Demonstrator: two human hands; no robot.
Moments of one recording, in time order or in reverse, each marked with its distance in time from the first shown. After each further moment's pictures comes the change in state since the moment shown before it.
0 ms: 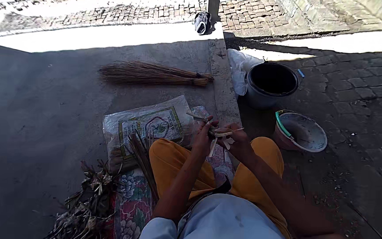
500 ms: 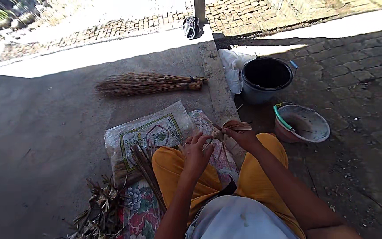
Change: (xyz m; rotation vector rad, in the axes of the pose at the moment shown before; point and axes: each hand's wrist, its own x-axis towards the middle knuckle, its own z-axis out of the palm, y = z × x) left_hand -0.046 0.031 -0.032 1.458 -0.101 0.340; right_hand 0.022 0.002 -0.023 0.296 -0.048 0.398
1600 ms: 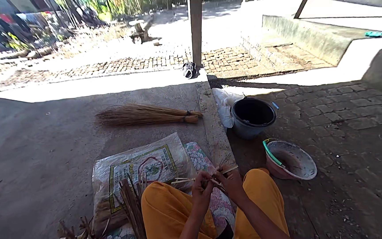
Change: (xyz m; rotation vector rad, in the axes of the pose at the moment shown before) left_hand 0.018 -0.004 0.078 -0.927 0.246 0.110; right_hand -0.017 0.015 0.036 0.288 0.190 0.077
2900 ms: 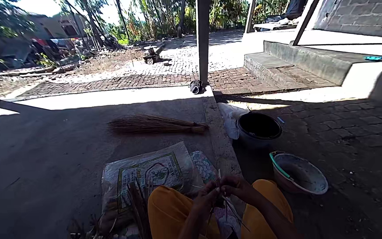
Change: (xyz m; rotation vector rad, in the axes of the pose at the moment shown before) left_hand -0.010 -0.005 -0.028 -0.514 -0.335 -0.468; right_hand 0.005 -0.002 -0.039 -0.098 -0.617 -0.068
